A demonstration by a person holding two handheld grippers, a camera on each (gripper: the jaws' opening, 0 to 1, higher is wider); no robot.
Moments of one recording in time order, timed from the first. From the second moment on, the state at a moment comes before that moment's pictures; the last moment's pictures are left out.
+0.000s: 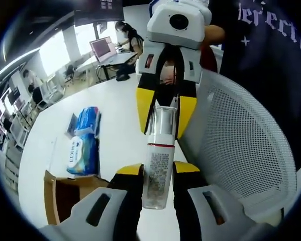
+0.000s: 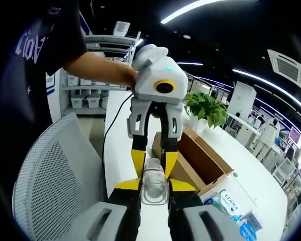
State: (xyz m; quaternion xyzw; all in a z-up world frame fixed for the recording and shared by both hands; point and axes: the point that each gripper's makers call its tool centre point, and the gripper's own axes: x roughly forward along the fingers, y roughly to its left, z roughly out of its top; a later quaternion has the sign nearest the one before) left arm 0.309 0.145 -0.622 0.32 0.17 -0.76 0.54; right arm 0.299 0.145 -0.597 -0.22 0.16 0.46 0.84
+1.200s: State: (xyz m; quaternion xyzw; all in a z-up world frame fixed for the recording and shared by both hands) left arm 0.346 0.162 -0.606 0.25 0.17 -0.69 0.66; right arm 0.318 0.125 -0.583 -0.23 0.17 0.46 0.84
